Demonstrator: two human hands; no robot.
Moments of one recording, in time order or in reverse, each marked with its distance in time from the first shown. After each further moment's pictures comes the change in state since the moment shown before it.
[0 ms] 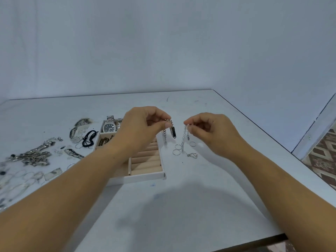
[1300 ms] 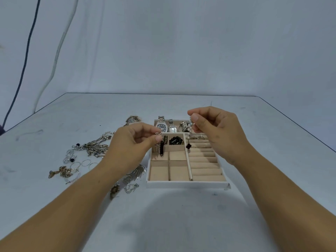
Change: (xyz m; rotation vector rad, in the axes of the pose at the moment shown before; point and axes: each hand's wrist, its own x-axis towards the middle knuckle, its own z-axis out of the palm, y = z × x) left_hand -0.053 -0.073 -0.107 -0.145 0.192 -0.094; right_hand 0.035 -0.068 0.108 0.479 -0.033 -0.018
